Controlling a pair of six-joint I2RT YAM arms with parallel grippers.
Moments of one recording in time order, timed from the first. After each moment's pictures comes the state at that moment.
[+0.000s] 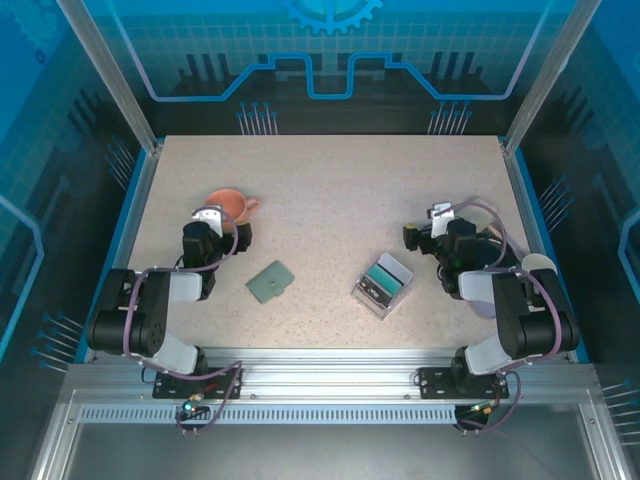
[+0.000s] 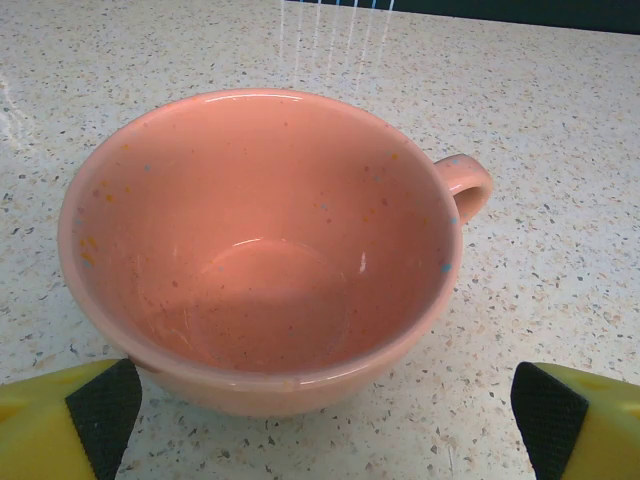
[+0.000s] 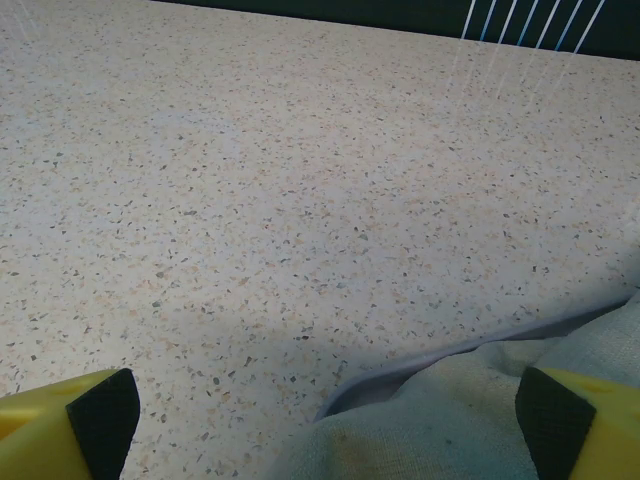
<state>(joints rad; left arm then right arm) 0.00 1.51 0.40 0.68 0.03 -0.11 0.07 1.50 0.42 0.65 -0.04 -0.08</state>
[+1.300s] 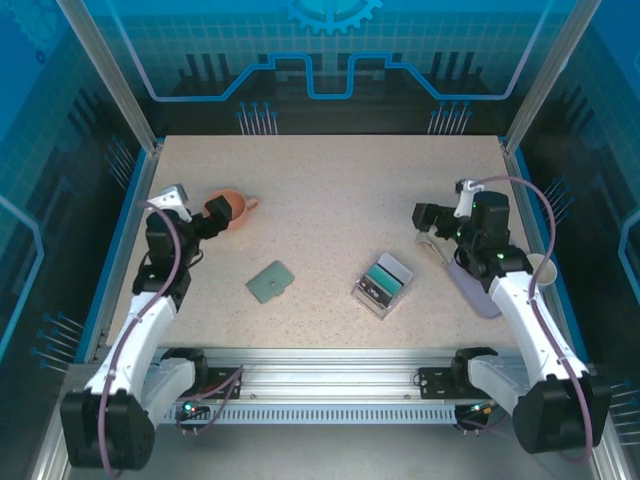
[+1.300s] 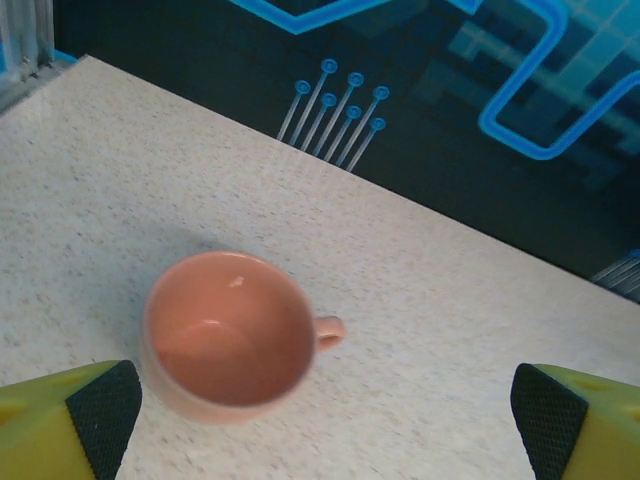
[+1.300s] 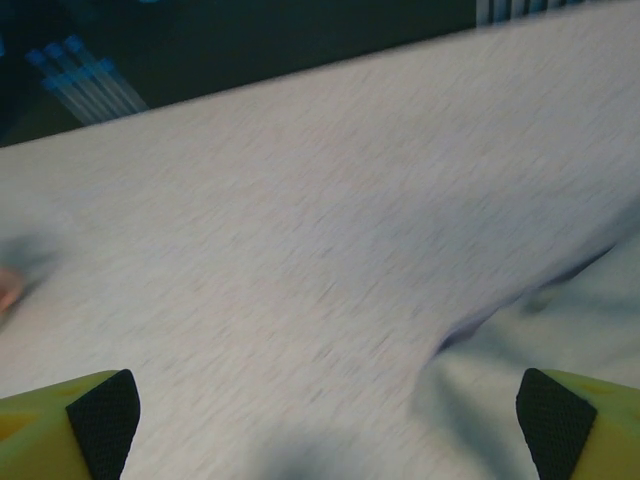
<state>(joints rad) 0.03 0.88 0.62 -0.04 0.06 -0.49 0.06 0.99 0.80 -0.39 -0.23 0.31</state>
